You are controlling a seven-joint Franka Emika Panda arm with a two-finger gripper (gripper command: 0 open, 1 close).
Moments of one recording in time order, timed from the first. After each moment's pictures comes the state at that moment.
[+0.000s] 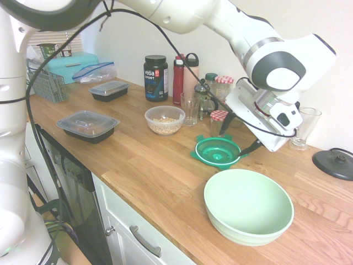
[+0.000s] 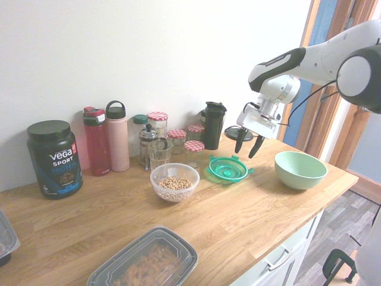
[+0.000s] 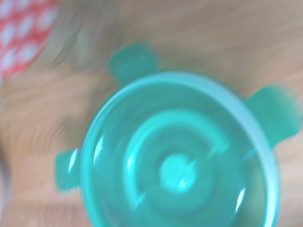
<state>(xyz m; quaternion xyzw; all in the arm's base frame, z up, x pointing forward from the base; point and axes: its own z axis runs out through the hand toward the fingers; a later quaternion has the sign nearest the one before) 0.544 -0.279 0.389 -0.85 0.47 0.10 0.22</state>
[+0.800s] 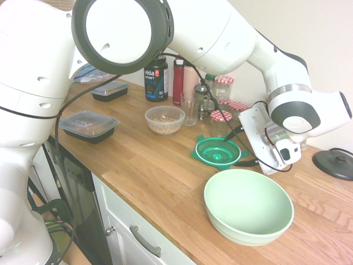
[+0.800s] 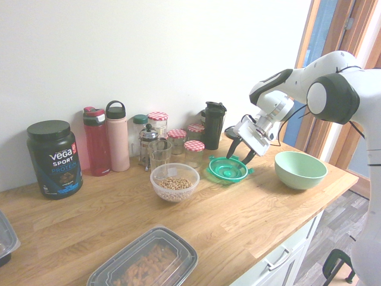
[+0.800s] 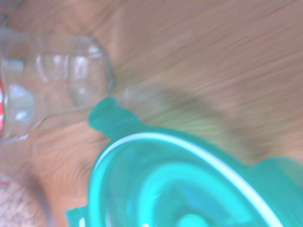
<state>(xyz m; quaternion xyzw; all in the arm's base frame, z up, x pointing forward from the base) 0.566 -0.287 0.315 -0.80 0.47 0.18 0.33</state>
